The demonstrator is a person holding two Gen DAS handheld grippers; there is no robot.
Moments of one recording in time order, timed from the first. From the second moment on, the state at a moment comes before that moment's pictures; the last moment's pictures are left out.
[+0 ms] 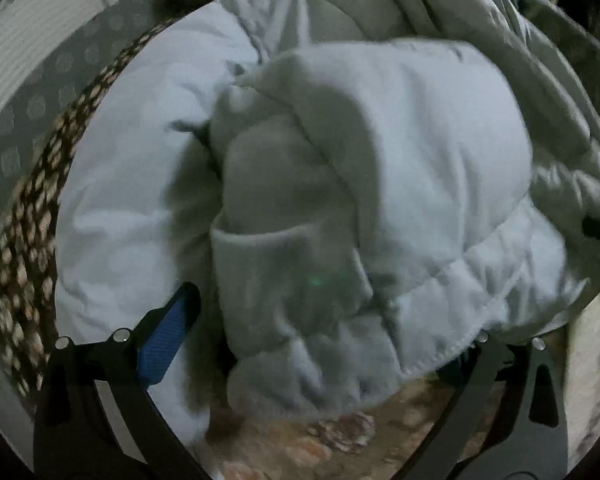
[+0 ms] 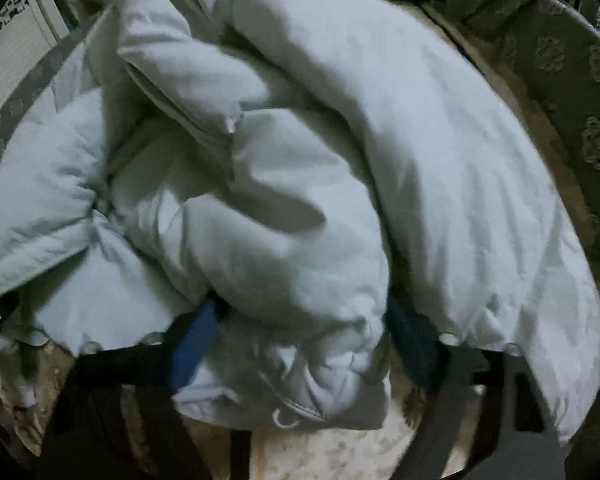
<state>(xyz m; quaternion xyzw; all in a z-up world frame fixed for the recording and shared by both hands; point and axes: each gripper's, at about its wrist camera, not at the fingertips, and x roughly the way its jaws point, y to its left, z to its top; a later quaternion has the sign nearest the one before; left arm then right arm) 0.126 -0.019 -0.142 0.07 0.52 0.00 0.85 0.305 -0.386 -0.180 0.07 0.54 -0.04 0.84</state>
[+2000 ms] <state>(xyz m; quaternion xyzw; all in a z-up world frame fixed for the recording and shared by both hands) 0.051 0.090 0.015 0.05 0.40 -0.03 0.92 0.108 -0.575 -0.097 0.12 0.49 -0.17 0.85</state>
